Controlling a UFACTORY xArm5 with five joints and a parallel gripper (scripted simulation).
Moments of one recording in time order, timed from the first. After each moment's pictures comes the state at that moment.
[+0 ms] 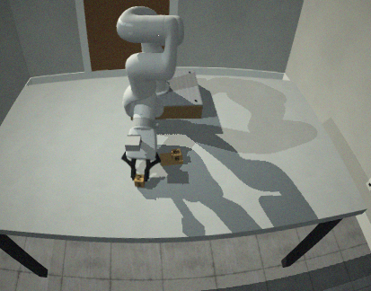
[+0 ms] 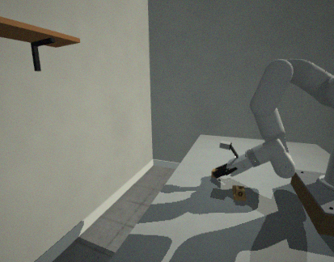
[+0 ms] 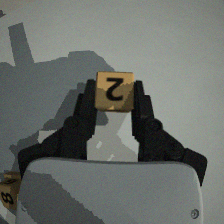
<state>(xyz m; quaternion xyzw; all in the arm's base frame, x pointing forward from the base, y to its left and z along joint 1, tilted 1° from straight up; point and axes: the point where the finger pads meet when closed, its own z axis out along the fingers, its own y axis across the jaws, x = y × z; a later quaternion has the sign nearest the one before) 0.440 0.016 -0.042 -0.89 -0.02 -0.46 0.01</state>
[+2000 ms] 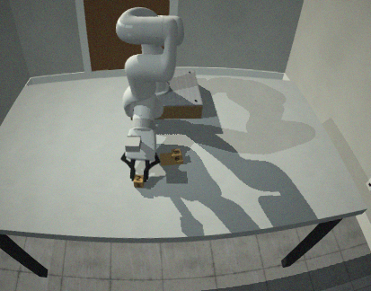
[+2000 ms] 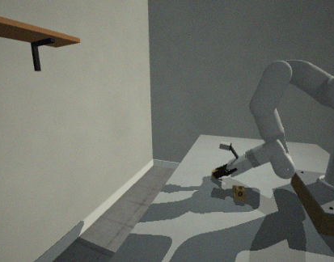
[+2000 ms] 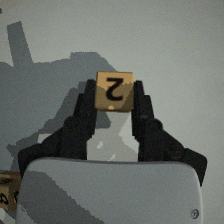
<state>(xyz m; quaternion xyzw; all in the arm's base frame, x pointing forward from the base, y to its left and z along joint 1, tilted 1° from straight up) 0.440 0.014 -0.046 -0.89 -0.02 -0.46 0.00</state>
